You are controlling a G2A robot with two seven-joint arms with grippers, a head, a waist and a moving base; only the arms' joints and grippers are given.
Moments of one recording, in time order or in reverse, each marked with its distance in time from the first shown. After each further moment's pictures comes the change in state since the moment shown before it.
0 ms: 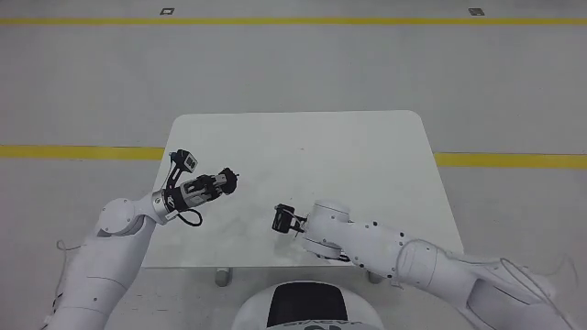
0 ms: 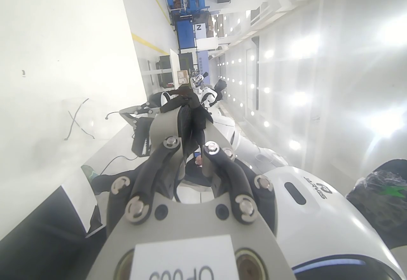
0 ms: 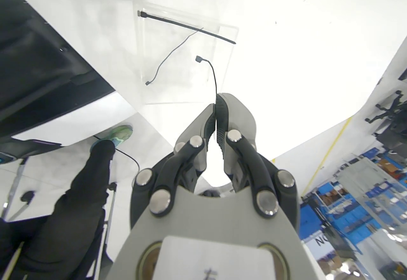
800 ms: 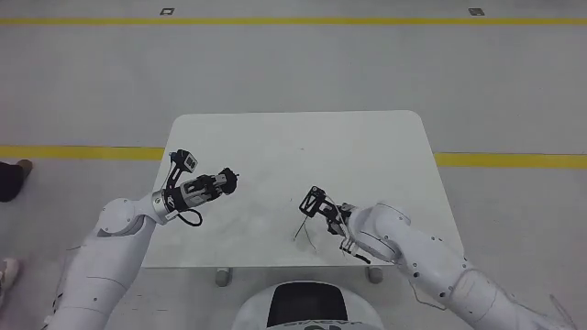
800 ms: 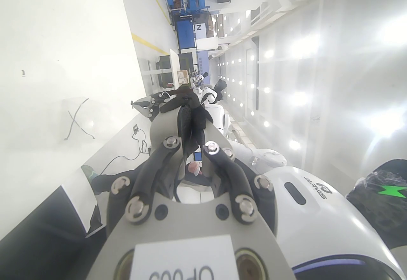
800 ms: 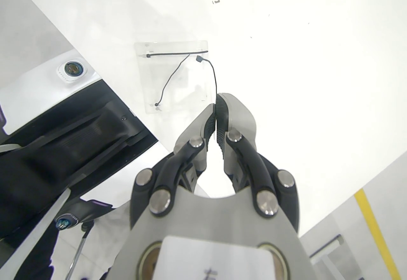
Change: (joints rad) left arm 0.000 0.000 0.000 0.000 0.000 0.000 0.000; right arm -0.324 0.184 0.392 -0.168 0.038 -0.067 -0.391
